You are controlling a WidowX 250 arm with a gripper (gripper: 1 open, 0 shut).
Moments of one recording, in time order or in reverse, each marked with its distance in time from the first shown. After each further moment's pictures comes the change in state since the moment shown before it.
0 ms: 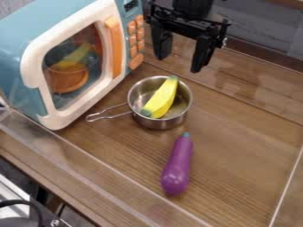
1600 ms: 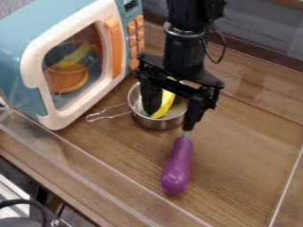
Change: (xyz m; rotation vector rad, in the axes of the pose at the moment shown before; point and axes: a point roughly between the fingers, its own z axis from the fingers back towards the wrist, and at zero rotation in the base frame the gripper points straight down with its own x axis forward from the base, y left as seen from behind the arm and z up) arm -0.054 -0.032 -0.038 -0.006 0.046 0.006
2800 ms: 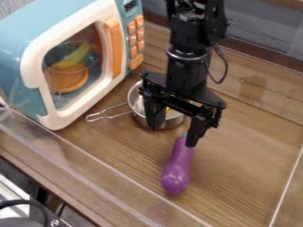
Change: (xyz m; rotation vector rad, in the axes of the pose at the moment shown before) arm -0.004 -0.009 -0.019 -0.003 -0.028 -0.021
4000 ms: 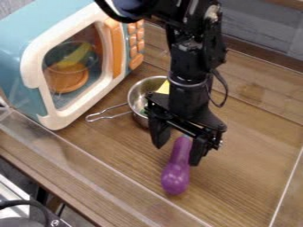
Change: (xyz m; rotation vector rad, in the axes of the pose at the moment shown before) arm -0.002 -0.008 -0.024 -0.025 -0.029 -0.051
